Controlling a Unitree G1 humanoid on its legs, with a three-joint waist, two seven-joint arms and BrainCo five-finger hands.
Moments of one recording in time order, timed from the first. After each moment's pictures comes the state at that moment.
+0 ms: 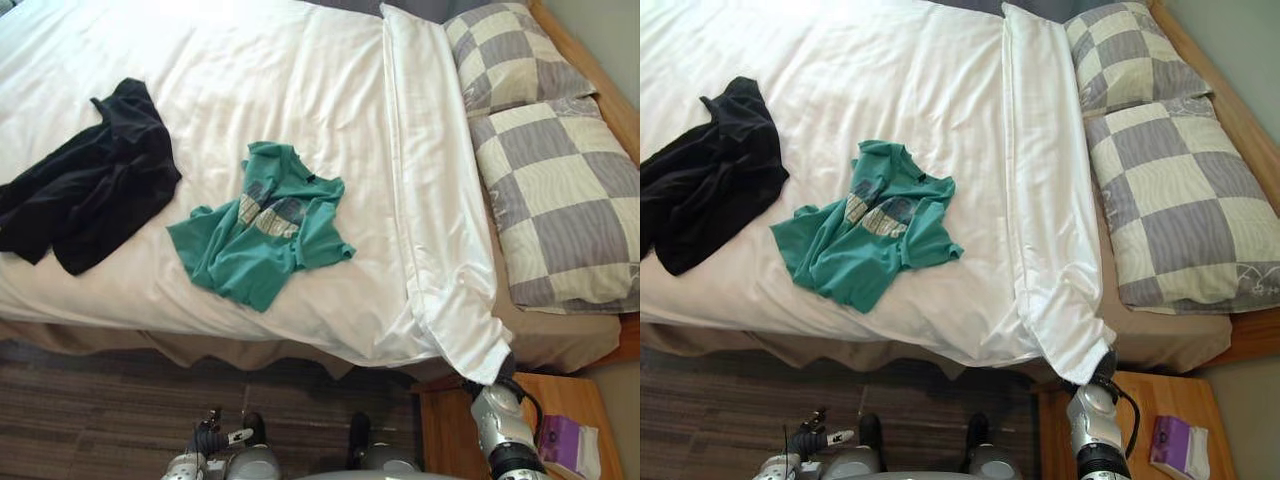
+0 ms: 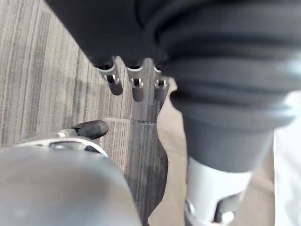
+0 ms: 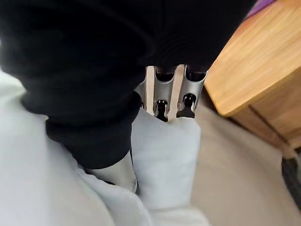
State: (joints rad) left arm 0.15 0.22 0.09 0.97 -0.03 -0.17 -0.09; right arm -0.07 -0.11 -0.32 0.77 0.18 -0.09 -0.36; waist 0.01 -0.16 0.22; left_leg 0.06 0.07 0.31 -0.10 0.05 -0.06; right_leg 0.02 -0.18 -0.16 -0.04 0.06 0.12
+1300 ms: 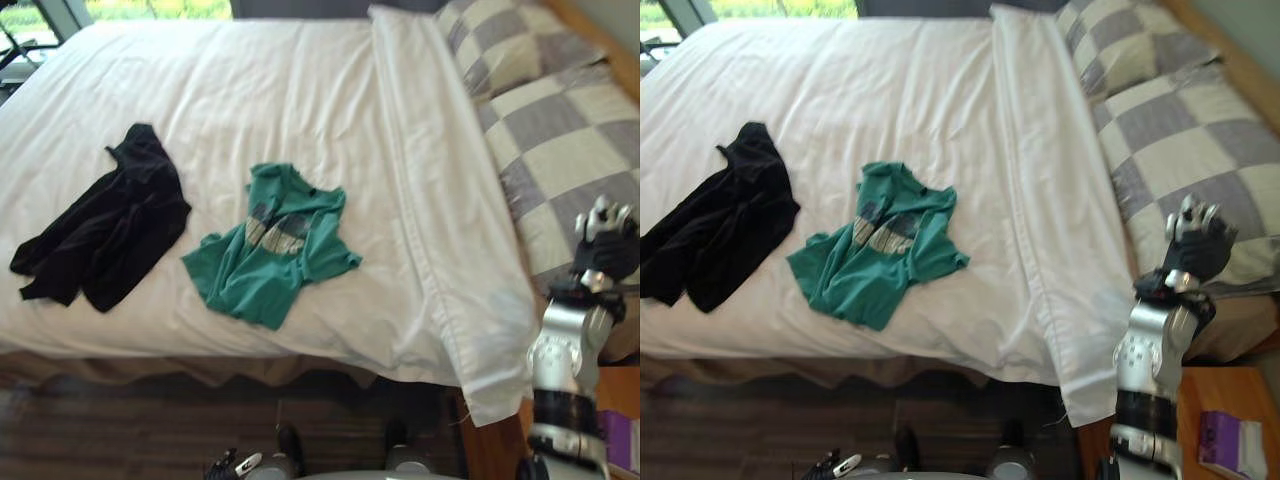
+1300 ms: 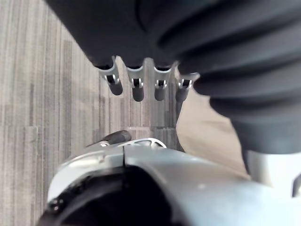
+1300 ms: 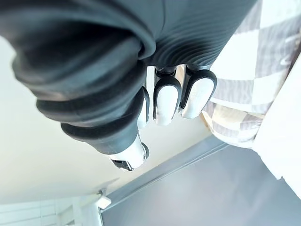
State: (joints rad) left arm 0.24 0.18 0.01 0.94 -0.04 -0.19 -0.11; right arm -0.41 -0.34 -0.43 0.20 0.84 -0.35 -0.05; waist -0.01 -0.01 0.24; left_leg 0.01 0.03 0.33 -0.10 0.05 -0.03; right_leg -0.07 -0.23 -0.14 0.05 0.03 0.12
